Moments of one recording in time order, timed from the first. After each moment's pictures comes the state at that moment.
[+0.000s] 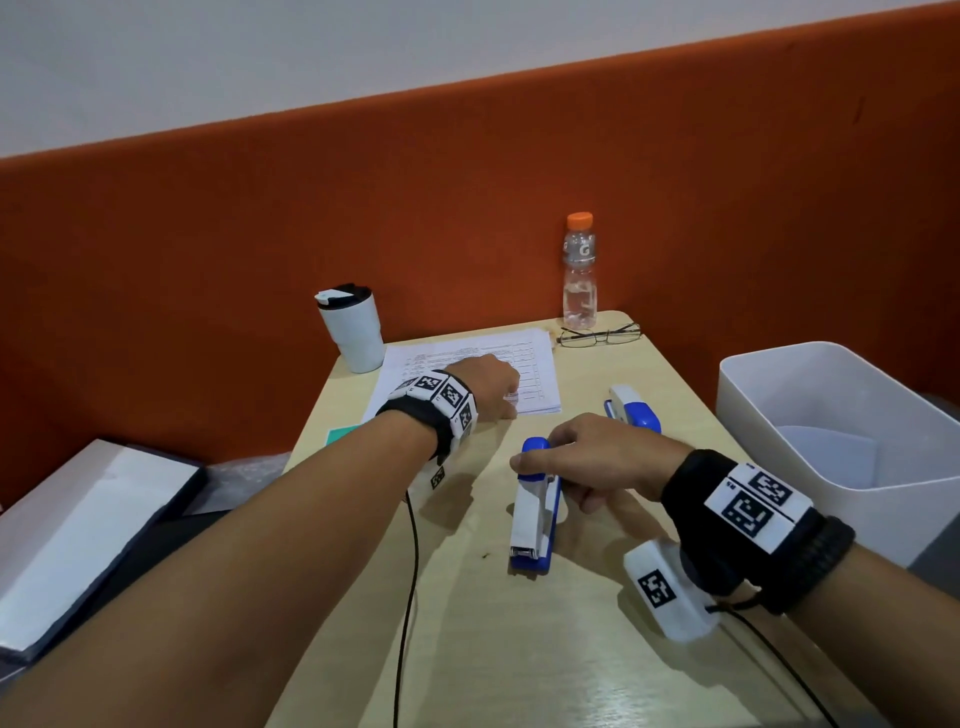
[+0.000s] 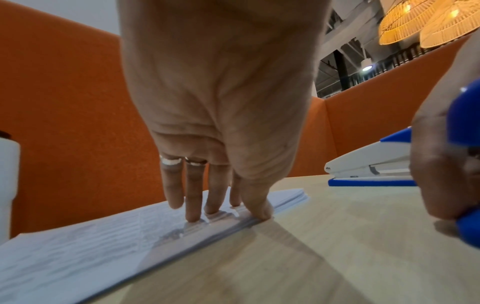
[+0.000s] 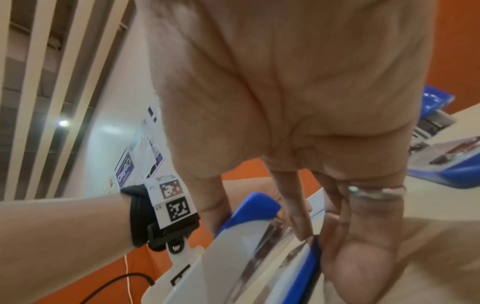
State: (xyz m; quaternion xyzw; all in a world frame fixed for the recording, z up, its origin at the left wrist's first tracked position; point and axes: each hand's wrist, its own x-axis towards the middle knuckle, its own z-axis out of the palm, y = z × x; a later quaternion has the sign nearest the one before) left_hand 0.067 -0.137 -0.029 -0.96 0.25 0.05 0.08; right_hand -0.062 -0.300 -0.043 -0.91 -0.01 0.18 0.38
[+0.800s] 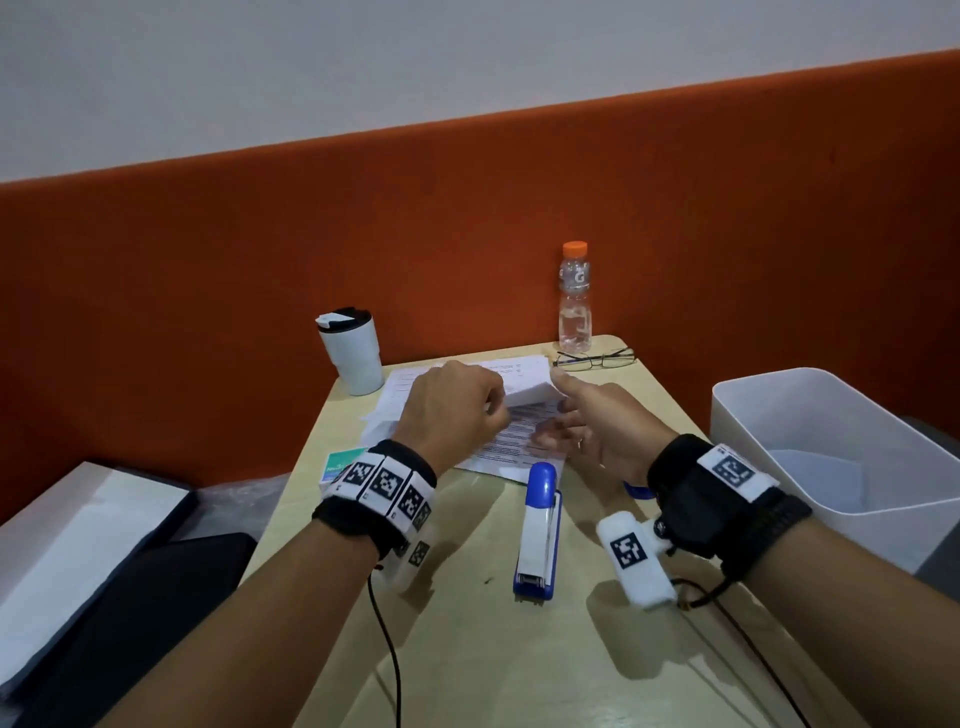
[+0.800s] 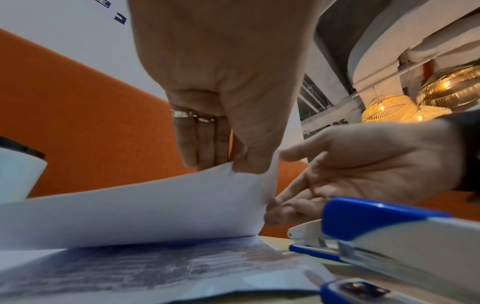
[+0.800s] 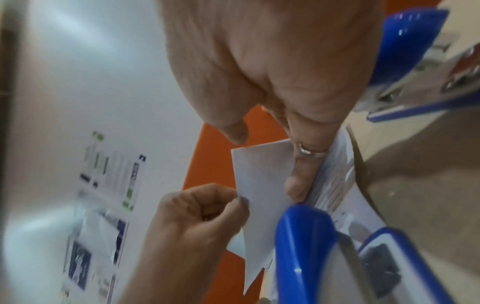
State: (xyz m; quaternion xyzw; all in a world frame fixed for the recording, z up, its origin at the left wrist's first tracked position) left_hand 0.001 -0.107 -0.001 -0.95 0.21 -0.22 -0.08; right_hand -0.042 -0.293 -0.012 -0.63 0.12 0.08 0.76
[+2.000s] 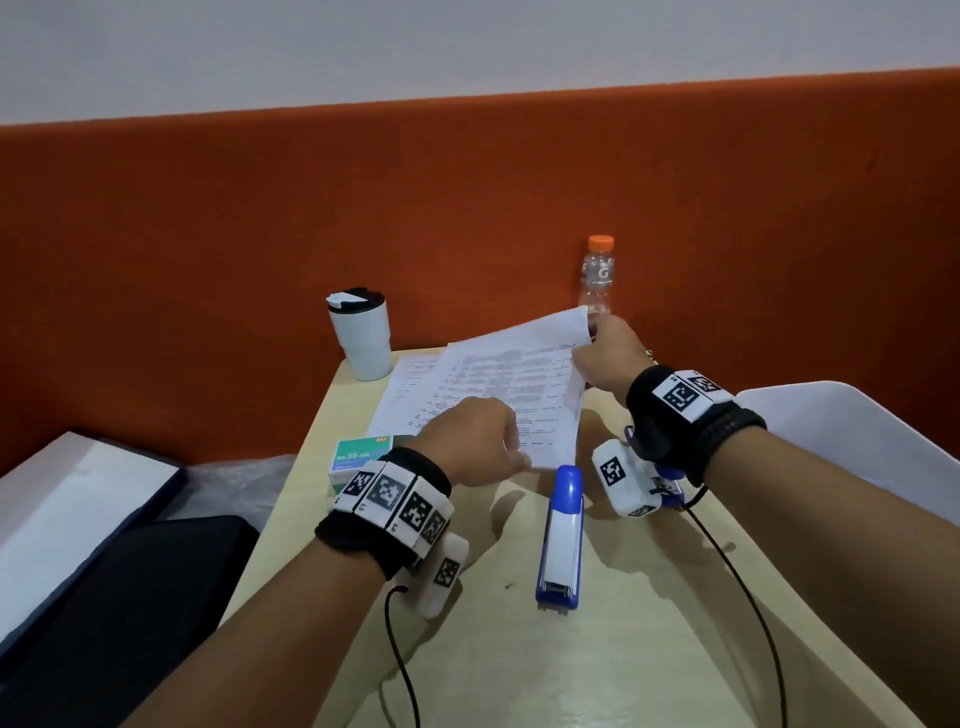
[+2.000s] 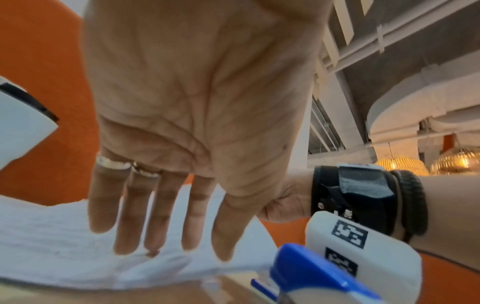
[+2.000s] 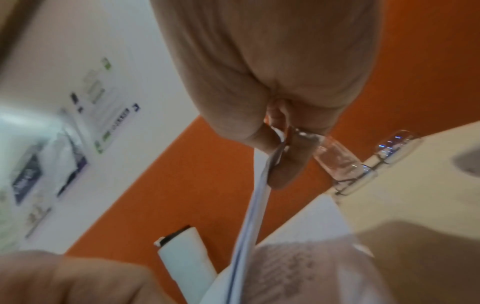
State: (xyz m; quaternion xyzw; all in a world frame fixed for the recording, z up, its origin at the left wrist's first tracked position) left_hand -0.007 -0.090 -0.016 -0.97 0.19 0.05 -0.16; right_hand 0.086 -0.307 -0.019 -0.88 0.08 -0.10 0.45
